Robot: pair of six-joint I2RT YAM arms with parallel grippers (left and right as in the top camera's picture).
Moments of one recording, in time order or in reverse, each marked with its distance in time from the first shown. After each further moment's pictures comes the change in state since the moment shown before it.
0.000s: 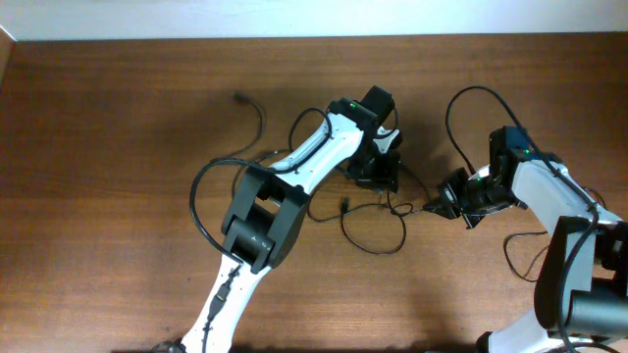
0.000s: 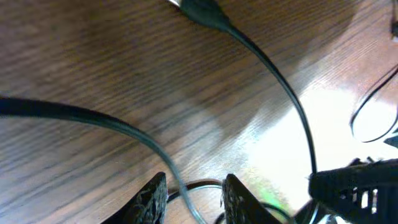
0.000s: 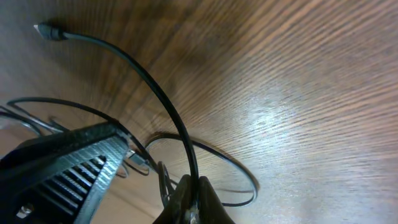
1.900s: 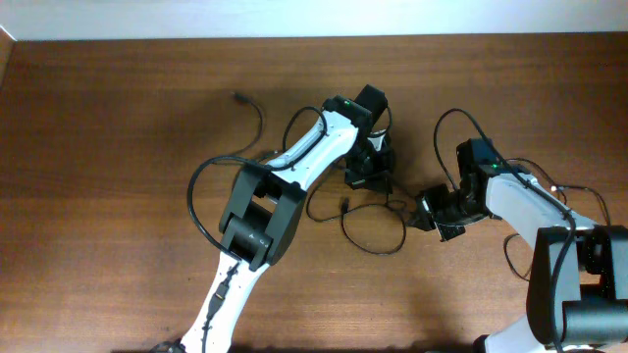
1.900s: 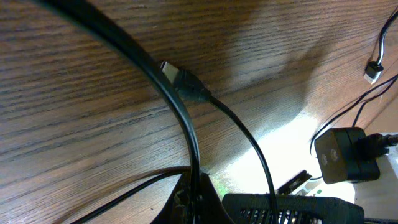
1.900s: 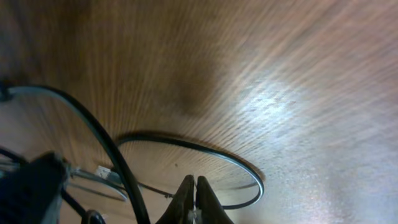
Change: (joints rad) left arm 0.024 0.005 0.000 -0.026 0.079 -0.238; right arm 0.142 -0.037 -0.109 0.085 0.064 0.352
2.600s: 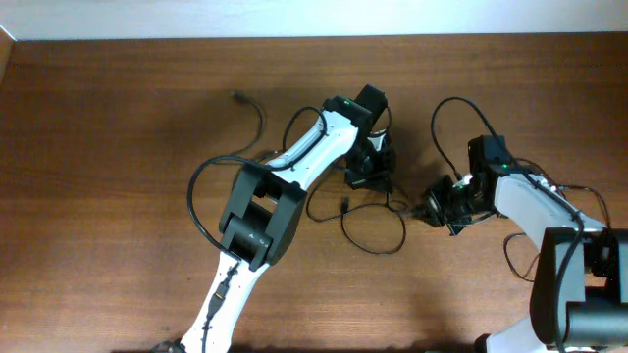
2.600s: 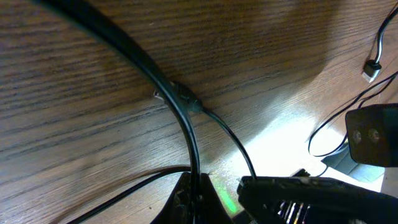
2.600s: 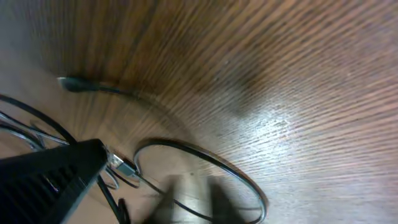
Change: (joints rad) left arm 0.001 0.000 0.000 -0.001 0.007 0.000; right arm -0.051 -0.008 -0.003 0.072 -0.014 -0.221
